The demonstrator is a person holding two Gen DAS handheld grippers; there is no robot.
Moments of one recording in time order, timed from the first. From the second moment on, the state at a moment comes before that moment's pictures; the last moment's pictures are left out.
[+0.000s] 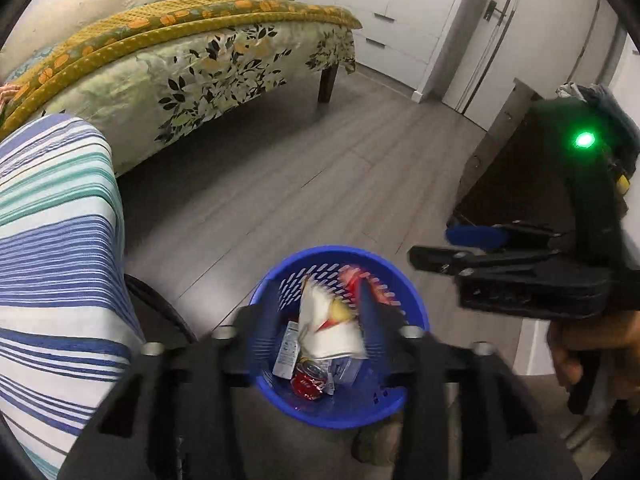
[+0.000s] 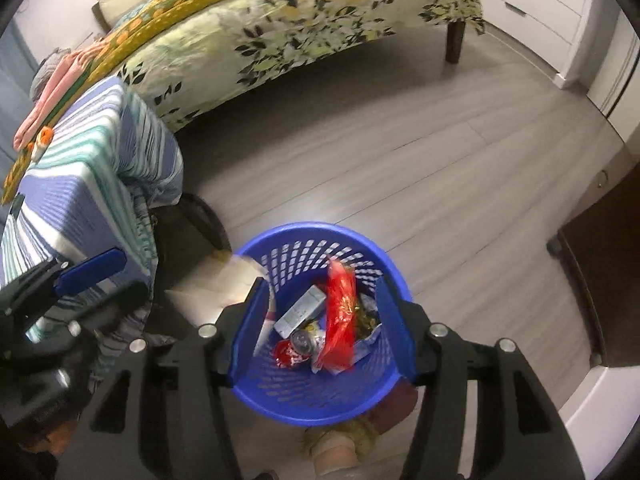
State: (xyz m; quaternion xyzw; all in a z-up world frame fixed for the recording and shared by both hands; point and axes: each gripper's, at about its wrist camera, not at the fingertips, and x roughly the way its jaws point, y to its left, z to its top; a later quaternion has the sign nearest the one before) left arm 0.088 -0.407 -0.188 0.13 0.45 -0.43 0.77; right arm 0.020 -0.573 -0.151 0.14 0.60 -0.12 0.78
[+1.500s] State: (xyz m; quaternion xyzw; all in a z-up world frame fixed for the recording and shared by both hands) left arm 0.276 0.001 -0.143 0.02 0.46 -0.05 0.89; right arm 0.143 -0.186 -0.147 -0.04 0.54 0.13 0.83
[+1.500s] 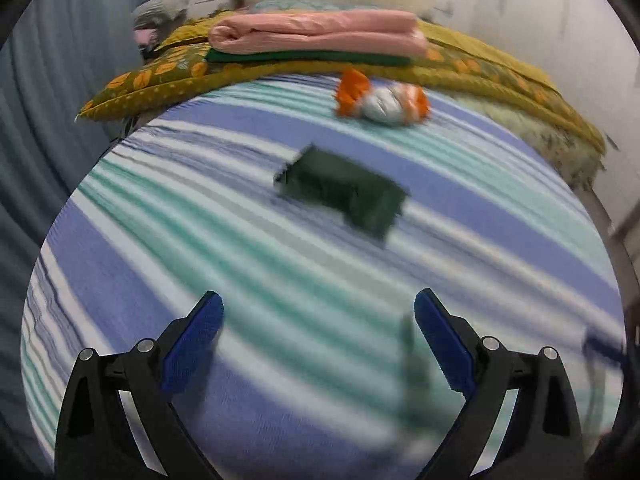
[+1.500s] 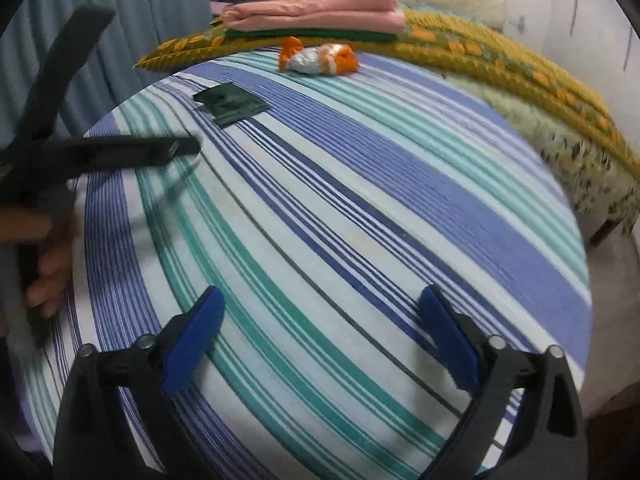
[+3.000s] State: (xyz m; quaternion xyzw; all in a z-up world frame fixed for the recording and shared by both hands) left arm 0.284 0.047 -0.147 0.06 0.46 -0.14 0.88; right arm 0.160 -0.181 -0.144 -0.04 0.53 0.15 0.83
